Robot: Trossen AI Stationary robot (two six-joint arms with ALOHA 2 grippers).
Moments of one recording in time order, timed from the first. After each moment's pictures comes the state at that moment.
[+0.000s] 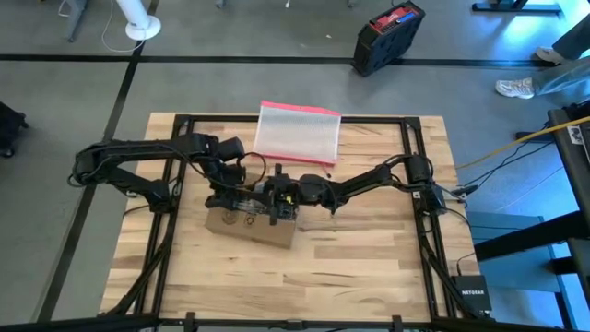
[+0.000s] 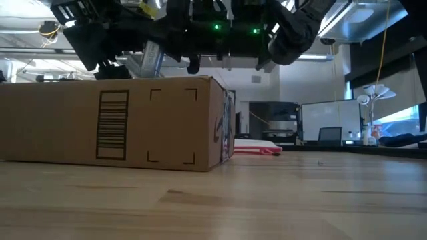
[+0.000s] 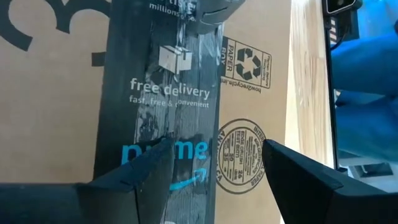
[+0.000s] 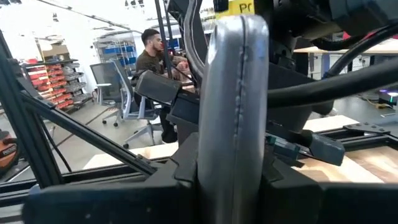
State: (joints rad) left arm 0.31 1.29 0.91 -0.95 0.56 0.27; right arm 0.05 2.10 1.20 0.99 0.08 0.15
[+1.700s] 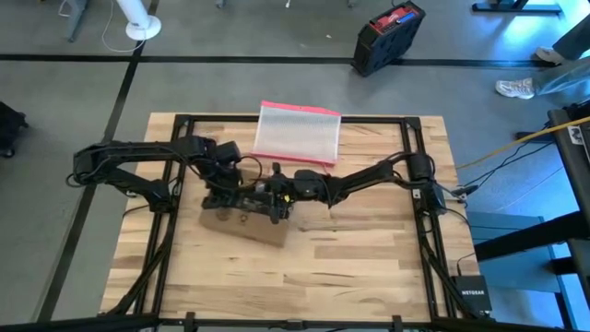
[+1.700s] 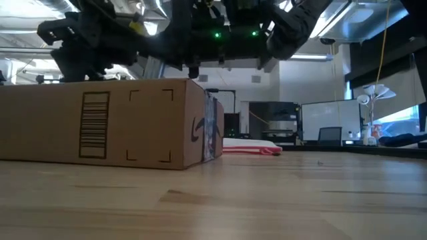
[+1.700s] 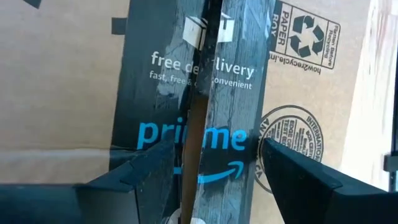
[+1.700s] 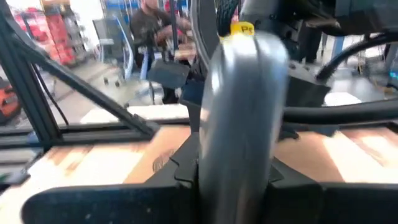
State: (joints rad) left arm 0.33 1.29 0.81 -1.00 0.38 0.33; right arm 0.02 2.07 1.22 0.78 -0.02 0.07
